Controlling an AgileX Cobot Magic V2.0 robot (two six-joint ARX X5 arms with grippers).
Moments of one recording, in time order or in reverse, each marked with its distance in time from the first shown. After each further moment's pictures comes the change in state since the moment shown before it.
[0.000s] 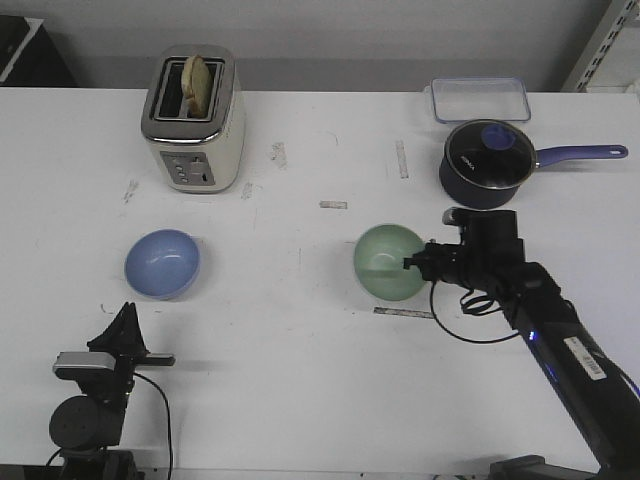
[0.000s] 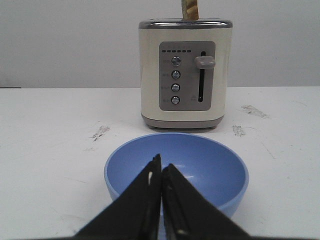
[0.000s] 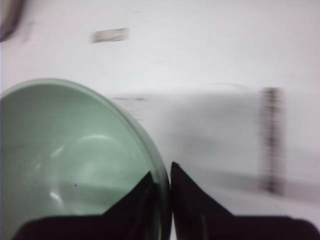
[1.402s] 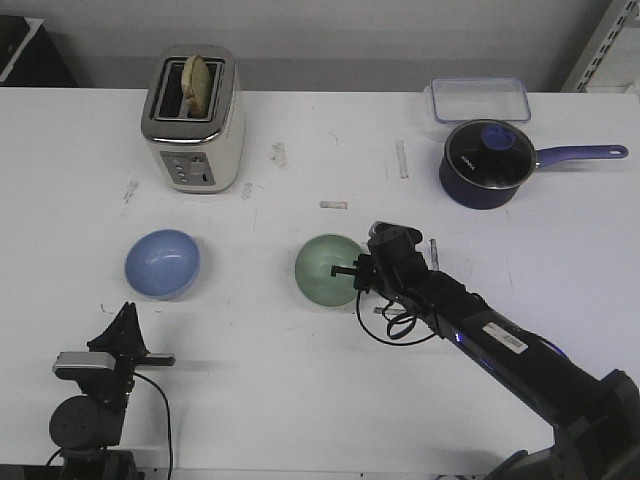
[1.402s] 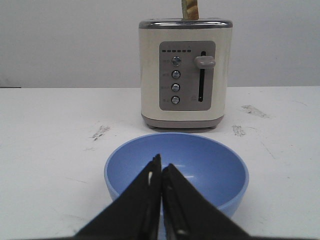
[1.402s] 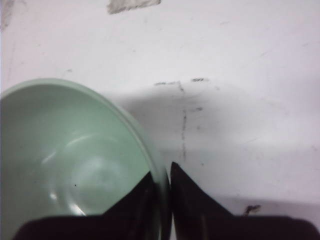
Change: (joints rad) left arm 0.000 0.000 0.000 0.000 0.000 0.000; right arm 0.348 0.178 0.000 0.173 0.356 0.344
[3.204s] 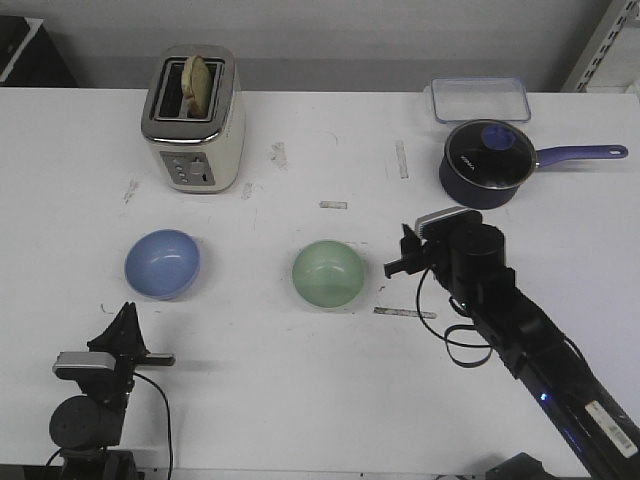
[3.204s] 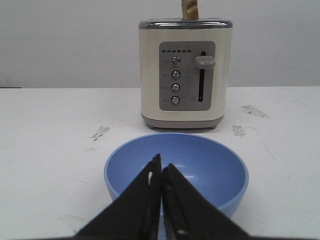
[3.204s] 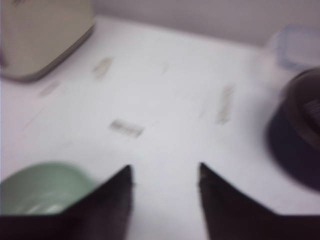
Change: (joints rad) left arm 0.000 0.000 0.000 0.000 0.000 0.000; right arm -0.146 -0.414 -0.031 0.042 0.093 -0.645
